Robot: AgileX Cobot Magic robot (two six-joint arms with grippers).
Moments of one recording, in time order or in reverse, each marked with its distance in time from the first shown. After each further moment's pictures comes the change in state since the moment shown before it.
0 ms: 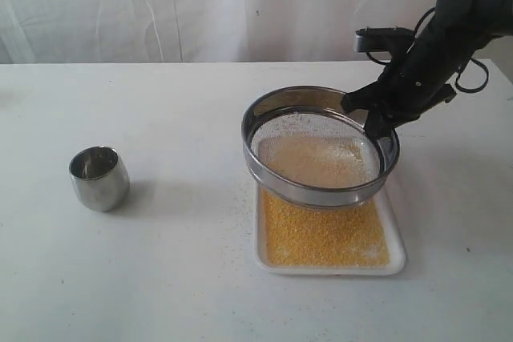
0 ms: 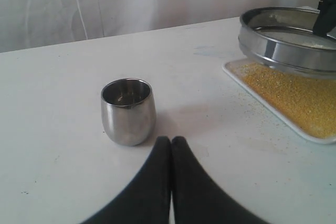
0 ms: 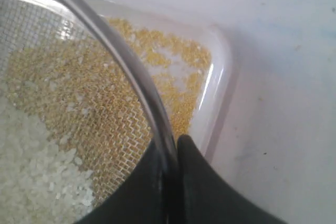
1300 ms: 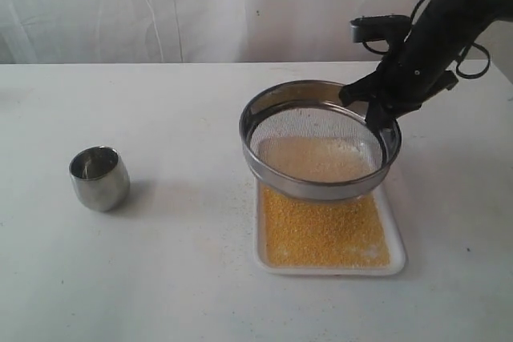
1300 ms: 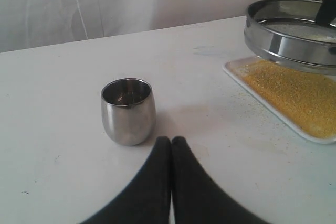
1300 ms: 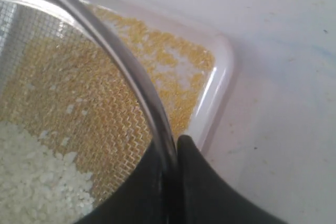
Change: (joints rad) left arm 0.000 0.000 0.000 0.000 0.000 0.000; right arm 0.008 -0.029 -0.034 -0.076 0.024 0.076
